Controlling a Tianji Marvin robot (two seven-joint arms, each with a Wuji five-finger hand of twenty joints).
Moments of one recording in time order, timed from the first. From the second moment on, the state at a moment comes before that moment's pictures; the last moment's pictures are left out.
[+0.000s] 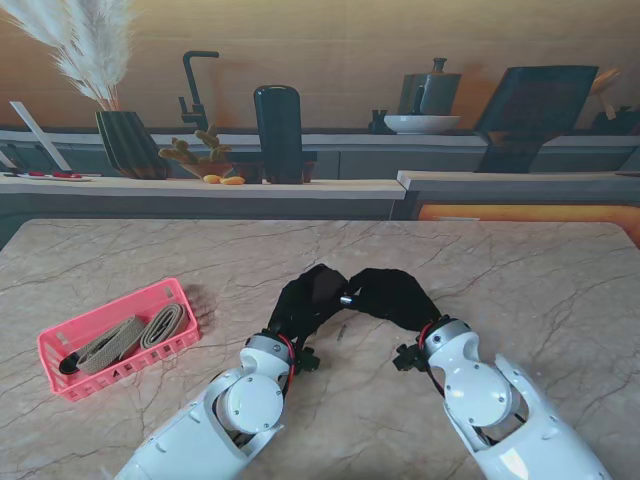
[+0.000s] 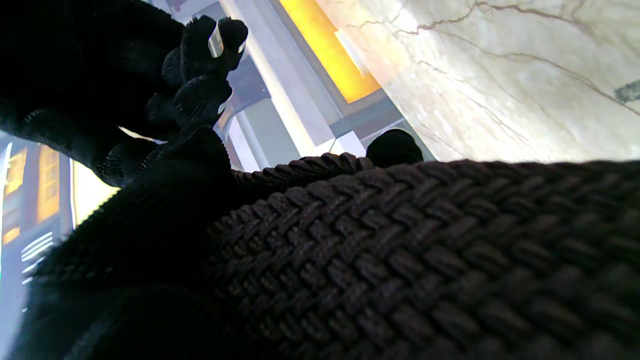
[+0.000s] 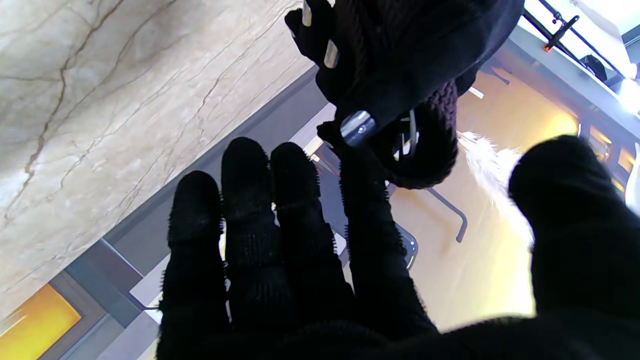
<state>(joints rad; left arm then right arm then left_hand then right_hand) 1.34 -1.33 -0.81 -1.29 0.24 -0.17 0.50 -1.60 -1.13 1.21 -1.68 -0.35 -0.14 -0.03 0.78 -0.55 0.56 -0.12 0.53 0.05 1.10 0.66 1.08 0.04 1.05 0.88 1.07 0.24 1.08 0.68 0.53 0.29 1.23 0.53 0.34 -0.52 0.62 -0.05 0.79 0.07 0.55 0.65 0.88 0.24 0.73 0.46 0.75 0.23 0.88 0.78 0.38 0.27 1.01 0.65</state>
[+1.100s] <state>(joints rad) 1.30 -1.30 -0.78 -1.24 0.37 -0.20 0.51 -1.46 -1.13 1.07 -1.59 -0.37 -0.02 -0.01 0.78 -0.58 0.56 -0.12 0.56 0.11 1.18 0.69 1.13 0.04 1.09 0.85 1.13 0.21 1.12 0.65 0.57 0.29 1.24 0.53 0.63 -0.42 0.45 -0.13 0.84 0.13 0.88 0.38 1.06 0.24 0.78 0.45 0.91 0.25 0.96 0.78 0.47 0.30 1.13 0.65</state>
